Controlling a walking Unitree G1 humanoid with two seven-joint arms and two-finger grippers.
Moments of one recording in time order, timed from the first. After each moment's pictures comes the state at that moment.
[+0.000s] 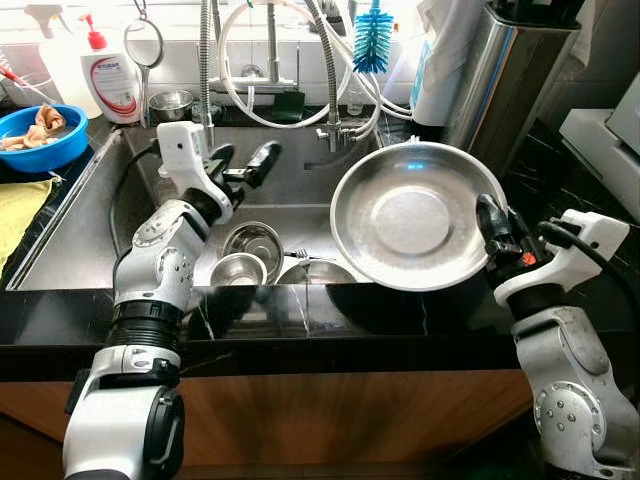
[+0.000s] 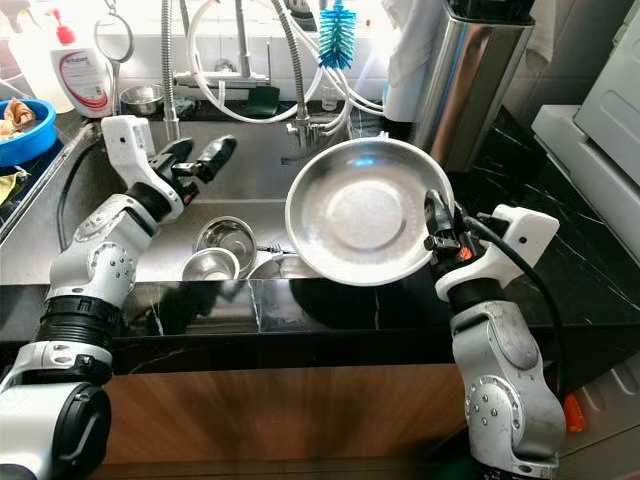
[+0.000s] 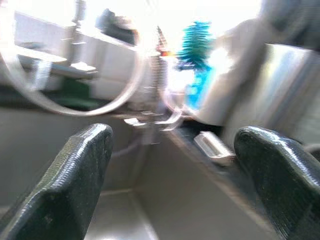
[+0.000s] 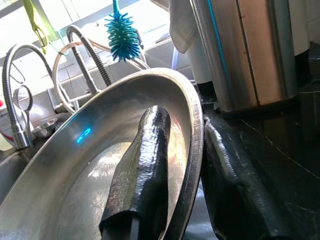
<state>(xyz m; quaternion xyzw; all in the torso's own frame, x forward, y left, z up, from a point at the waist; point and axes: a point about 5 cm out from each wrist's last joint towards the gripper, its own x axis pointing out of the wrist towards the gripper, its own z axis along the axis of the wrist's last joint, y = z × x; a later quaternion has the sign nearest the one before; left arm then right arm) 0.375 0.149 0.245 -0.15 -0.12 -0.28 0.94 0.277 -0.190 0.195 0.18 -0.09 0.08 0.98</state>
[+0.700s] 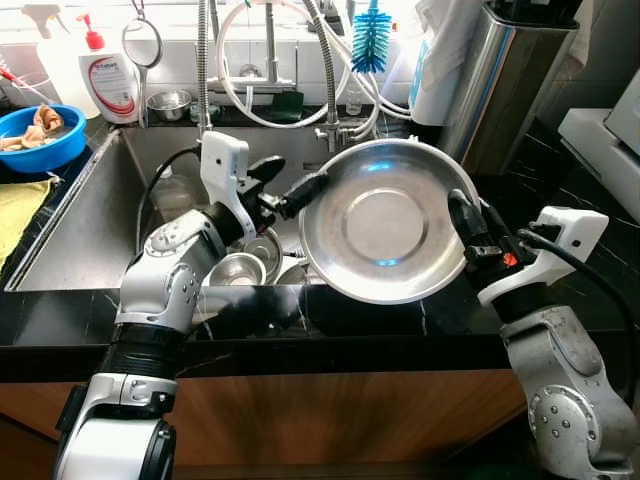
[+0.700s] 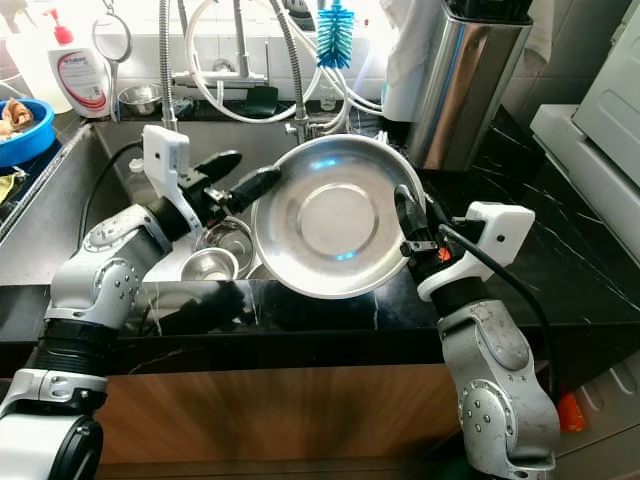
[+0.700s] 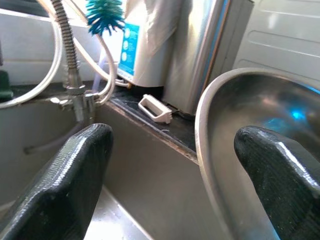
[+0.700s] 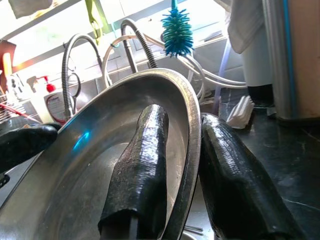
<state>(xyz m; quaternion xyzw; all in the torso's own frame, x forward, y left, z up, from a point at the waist) 0.351 0.122 0.239 -0.06 -0.09 -0.39 0.91 0.271 -0.167 0.202 0.15 -0.11 0.17 0.97</state>
